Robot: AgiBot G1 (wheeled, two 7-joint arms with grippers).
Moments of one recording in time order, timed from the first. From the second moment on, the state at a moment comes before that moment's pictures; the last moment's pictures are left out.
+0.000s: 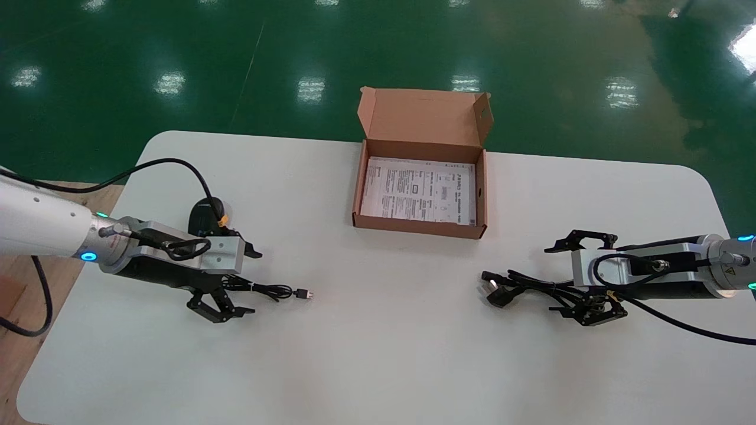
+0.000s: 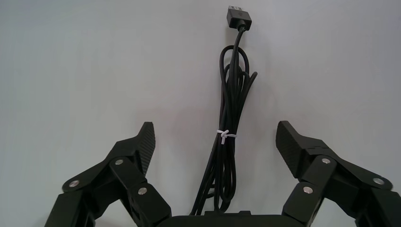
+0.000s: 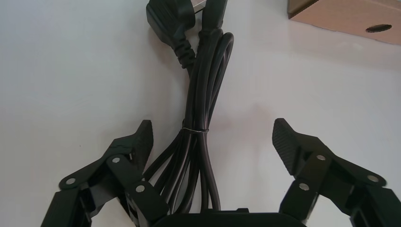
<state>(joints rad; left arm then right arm) -1.73 1.11 0.81 -0.08 1.64 1.33 0.58 1.65 -0.95 -0.72 0.18 -1.60 -1.29 -0.75</state>
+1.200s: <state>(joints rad) -1.74 1.10 0.81 -0.10 1.63 1.34 0.58 1.65 -0.94 -0.71 0.19 -1.59 -1.30 -0.75</state>
